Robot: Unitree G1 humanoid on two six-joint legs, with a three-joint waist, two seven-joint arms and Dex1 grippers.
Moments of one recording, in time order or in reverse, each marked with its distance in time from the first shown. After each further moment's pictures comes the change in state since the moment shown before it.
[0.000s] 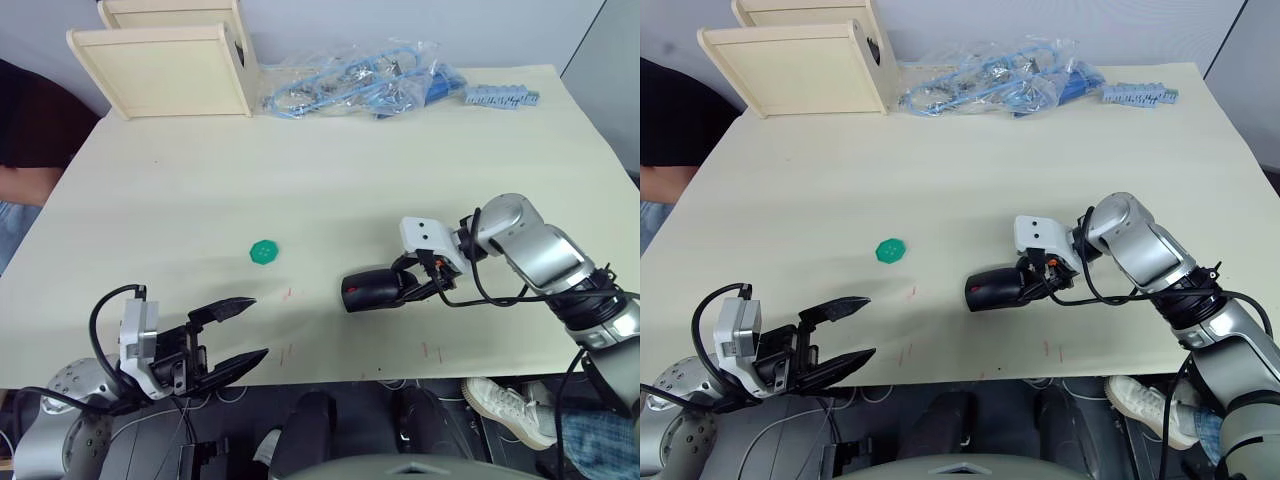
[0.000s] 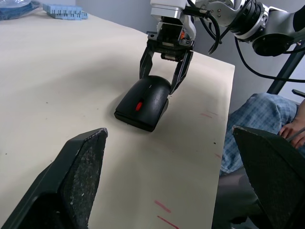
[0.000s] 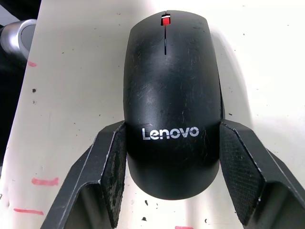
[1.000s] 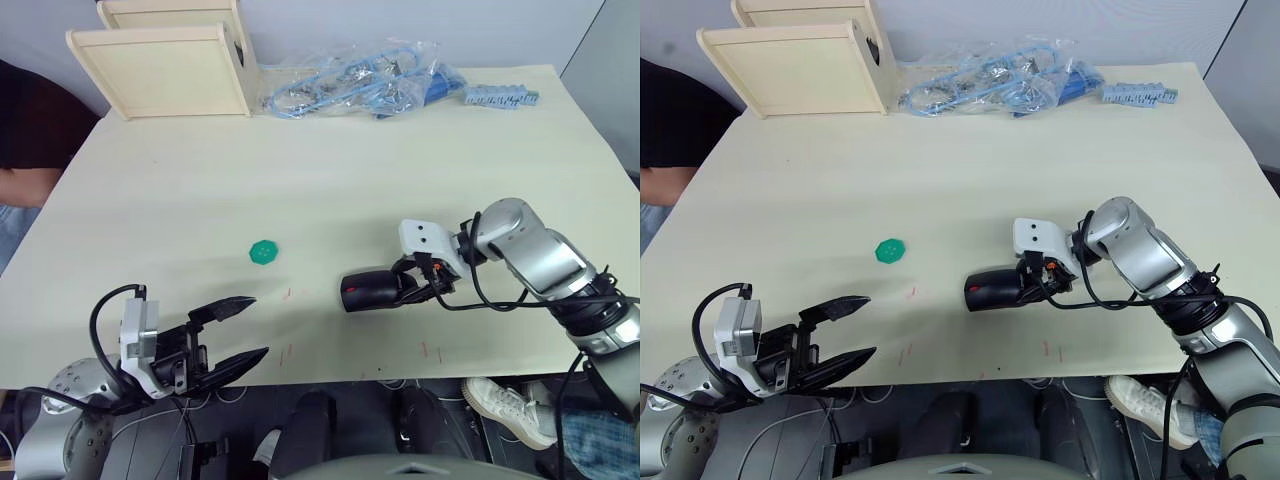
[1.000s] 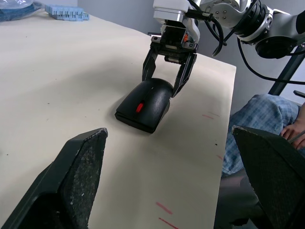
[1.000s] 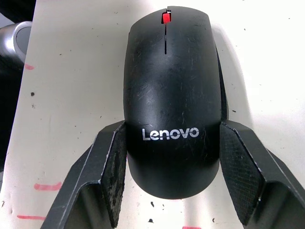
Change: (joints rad) left arm -0.002 -0.005 0.000 0.000 0.001 0.000 0.005; right arm 0.021 -0.004 0.000 -0.053 0.006 0.050 -0.028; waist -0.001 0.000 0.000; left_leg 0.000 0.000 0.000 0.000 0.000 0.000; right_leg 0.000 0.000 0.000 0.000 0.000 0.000
